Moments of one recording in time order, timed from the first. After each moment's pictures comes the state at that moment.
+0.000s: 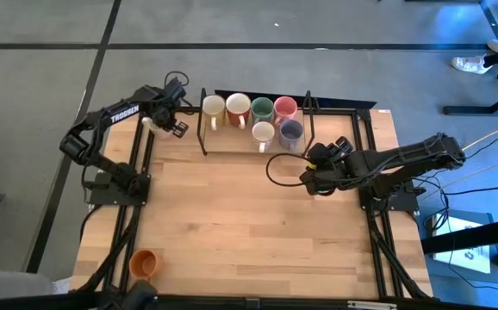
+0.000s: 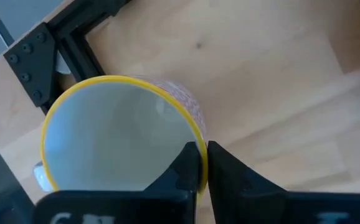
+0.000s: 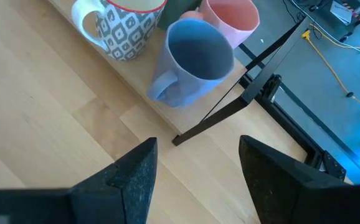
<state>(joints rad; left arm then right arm) 0.99 1.44 1.01 -0.99 -0.21 -0.07 0.22 1.34 1.19 -1.22 0.77 0.85</state>
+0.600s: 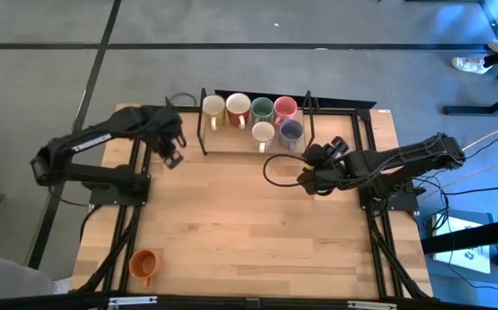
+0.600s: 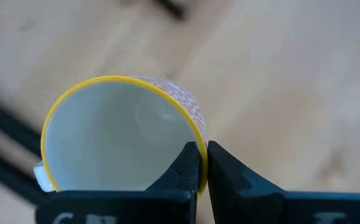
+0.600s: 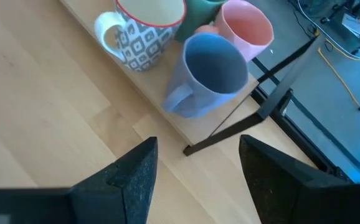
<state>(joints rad) 0.53 1.06 1.01 -1.27 0.03 -0.20 0.22 1.34 1.19 -1.14 0.77 0.77</state>
